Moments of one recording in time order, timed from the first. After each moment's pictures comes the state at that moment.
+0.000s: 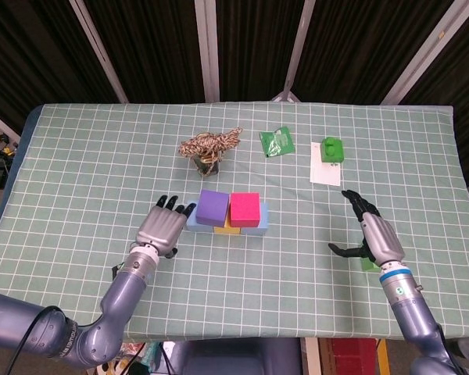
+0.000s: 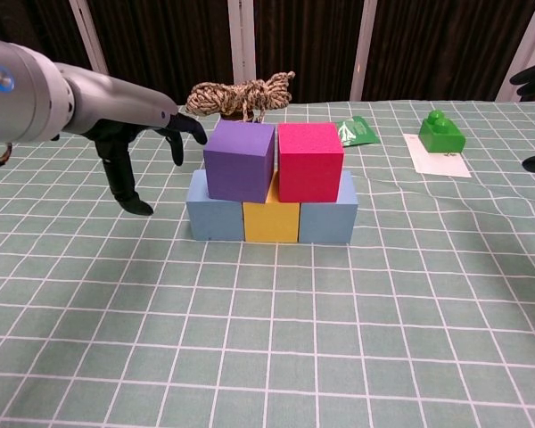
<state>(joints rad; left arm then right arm) -1.17 -1.36 -0.22 -2.13 0.15 1.33 1.06 0.46 -1.05 0.22 -2.04 -0.92 1.09 -0.01</state>
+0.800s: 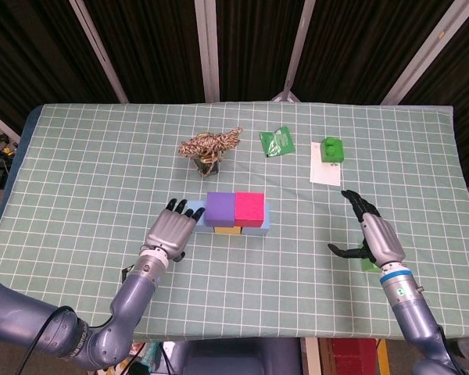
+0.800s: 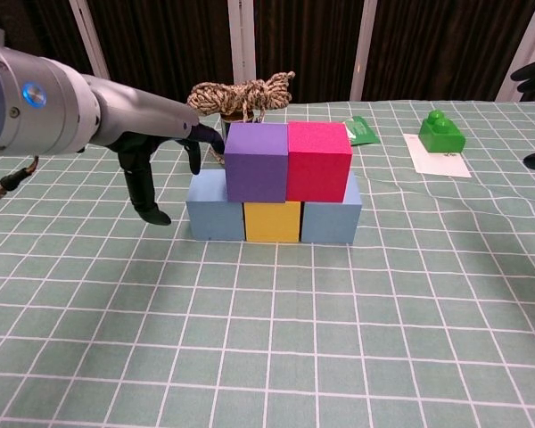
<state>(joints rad) -1.21 -1.41 -0.21 -2.12 0.14 1.35 1.07 0.45 -1.04 0.22 -2.05 -0.94 1.09 0.00</state>
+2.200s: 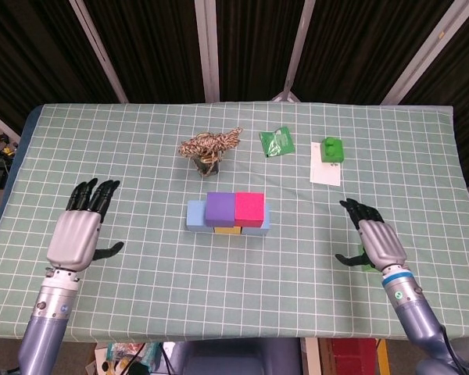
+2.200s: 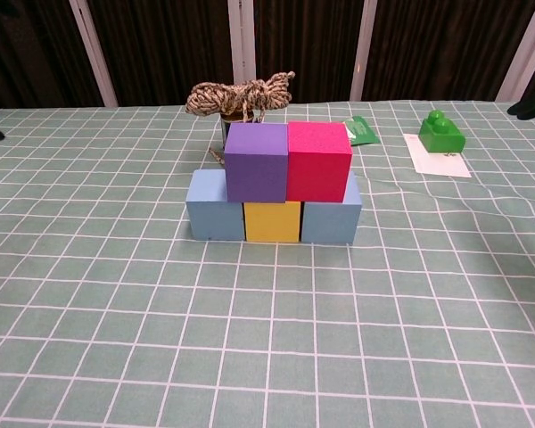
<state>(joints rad) -0.67 -1.23 0.12 -2.22 1.09 1.77 0.61 0.49 -1.03 0.14 -2.01 -0.95 1.06 -0.21</state>
